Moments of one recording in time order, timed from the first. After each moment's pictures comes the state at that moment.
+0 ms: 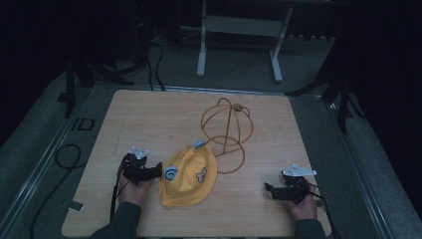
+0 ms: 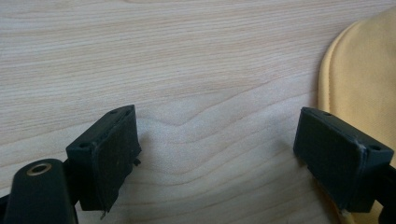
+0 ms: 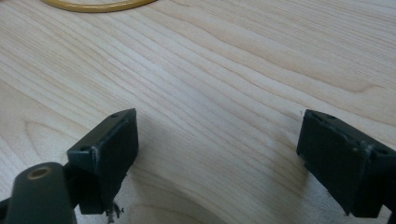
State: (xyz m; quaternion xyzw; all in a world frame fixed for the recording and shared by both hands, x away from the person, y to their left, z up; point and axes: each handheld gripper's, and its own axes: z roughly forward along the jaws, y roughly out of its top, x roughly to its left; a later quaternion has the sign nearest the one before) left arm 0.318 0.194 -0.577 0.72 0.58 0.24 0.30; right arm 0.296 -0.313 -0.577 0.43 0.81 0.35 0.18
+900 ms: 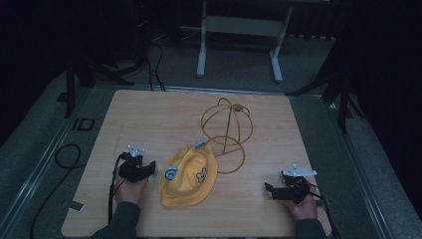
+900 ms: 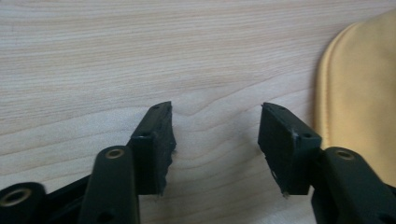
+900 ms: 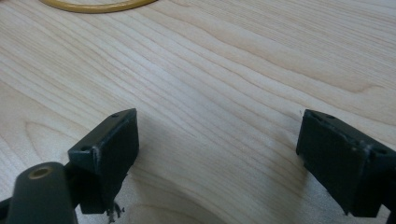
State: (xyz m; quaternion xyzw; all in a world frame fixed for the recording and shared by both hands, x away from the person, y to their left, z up) left arm 0.314 0.203 -0.562 0.72 0.59 0.21 0.30; right arm 0.296 -0.313 -0.576 0.43 0.81 0.35 0.18
